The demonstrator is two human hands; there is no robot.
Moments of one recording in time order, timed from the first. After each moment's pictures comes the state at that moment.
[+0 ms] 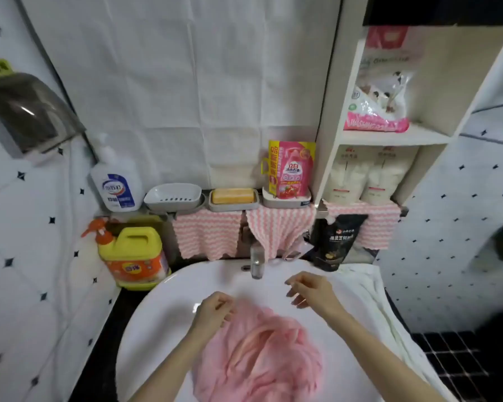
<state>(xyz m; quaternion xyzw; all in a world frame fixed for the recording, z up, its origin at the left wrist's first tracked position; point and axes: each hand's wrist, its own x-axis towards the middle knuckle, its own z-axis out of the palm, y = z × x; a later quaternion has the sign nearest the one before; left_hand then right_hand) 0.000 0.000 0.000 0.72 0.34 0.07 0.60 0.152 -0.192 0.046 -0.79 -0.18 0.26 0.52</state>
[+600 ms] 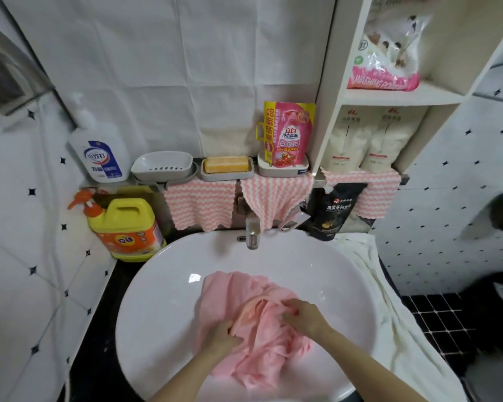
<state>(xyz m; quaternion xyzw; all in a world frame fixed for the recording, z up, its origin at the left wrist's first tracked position) -0.033 -0.041 -0.083 0.79 0.35 -0.14 0.48 0.117 -0.216 -0.050 -0.89 -0.21 0.33 0.22</state>
